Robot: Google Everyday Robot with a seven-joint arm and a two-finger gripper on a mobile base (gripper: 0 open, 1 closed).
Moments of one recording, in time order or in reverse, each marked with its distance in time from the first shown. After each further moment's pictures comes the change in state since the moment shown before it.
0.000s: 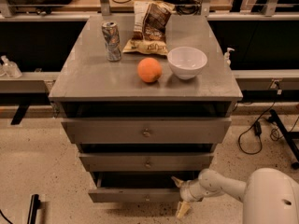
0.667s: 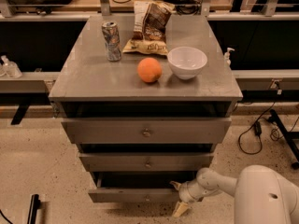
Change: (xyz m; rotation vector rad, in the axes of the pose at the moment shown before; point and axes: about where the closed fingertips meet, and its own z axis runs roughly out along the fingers) arm 0.007 0.015 0.014 -0.089 0.007 0.070
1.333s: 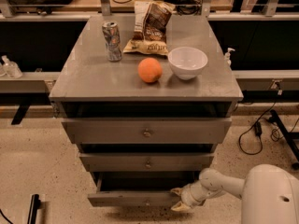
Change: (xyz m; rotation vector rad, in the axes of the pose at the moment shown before) arm -0.013 0.029 -0.019 -0.066 -0.016 -0.020
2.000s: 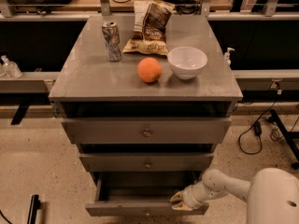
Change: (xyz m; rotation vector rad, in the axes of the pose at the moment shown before) arm -0.008 0.006 -0.010 -0.023 -0.049 -0.058
